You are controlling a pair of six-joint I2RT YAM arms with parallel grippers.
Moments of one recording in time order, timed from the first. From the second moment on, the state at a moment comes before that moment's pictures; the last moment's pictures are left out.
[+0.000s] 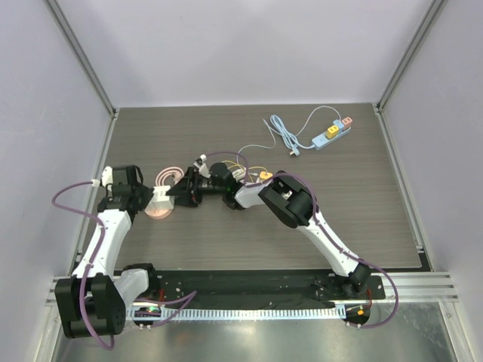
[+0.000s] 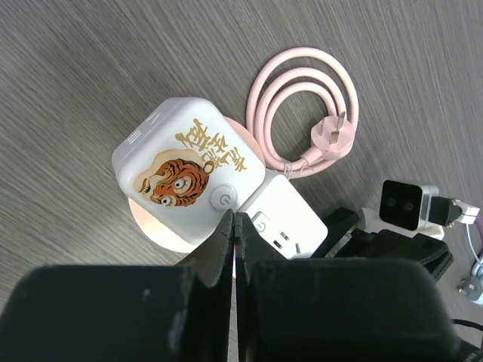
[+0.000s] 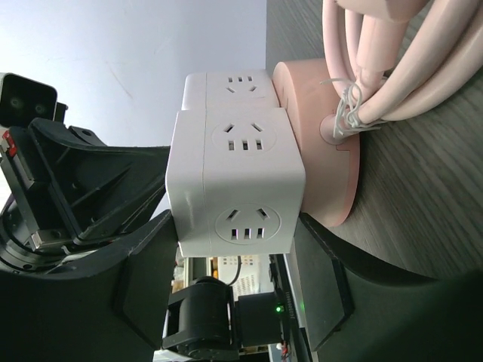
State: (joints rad) left arm 0.07 1.06 0.68 -0.49 -0.16 -0.92; right arm 0.88 2.53 1.60 0.82 -0.64 1.49
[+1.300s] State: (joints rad) left arm 0.16 1.10 0.82 -0.87 -0.11 -0.99; right arm 0.88 2.44 1.49 0.82 -0.66 1.29
